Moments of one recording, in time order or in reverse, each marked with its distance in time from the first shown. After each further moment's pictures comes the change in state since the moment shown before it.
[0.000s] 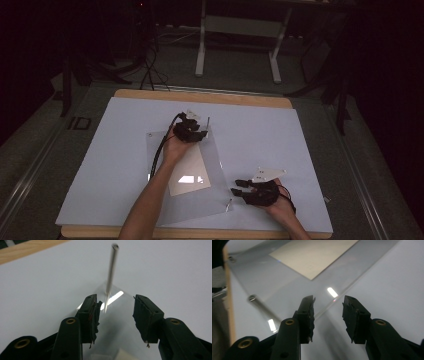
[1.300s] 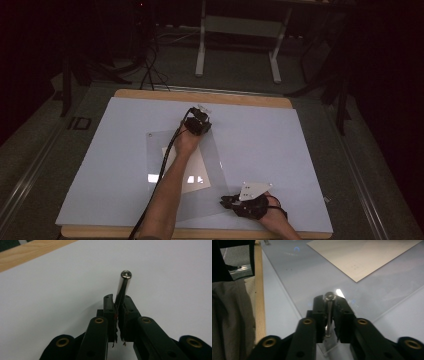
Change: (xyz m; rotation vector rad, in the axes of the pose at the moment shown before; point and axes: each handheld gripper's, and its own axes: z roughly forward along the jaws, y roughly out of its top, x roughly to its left) left arm -0.007 0.023 0.038 0.082 0.090 0.028; right arm 0.038 -0.003 0.019 0.023 0.108 -0.195
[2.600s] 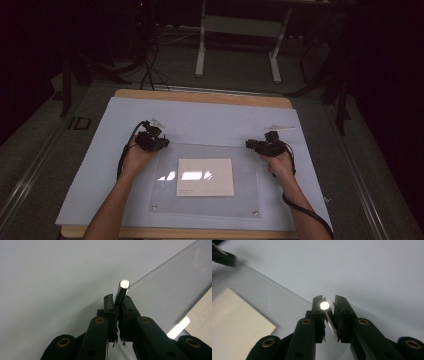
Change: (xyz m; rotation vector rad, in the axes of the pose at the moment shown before) left arm 0.064 -0.097 -0.115 0.107 -0.038 -0.014; right arm -0.178 0.011 -0.021 -0.056 -0.322 0.557
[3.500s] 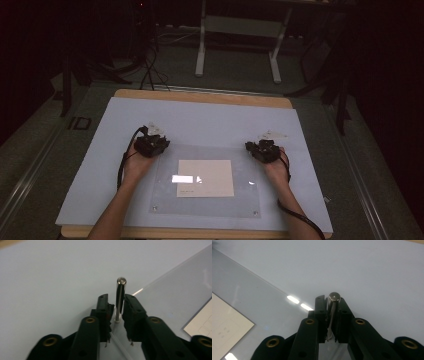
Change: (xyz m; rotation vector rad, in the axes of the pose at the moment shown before) left arm -0.012 -0.017 -0.009 -0.170 0.098 0.003; right arm 0.013 -0.019 0.011 -0.061 -0.168 -0.159
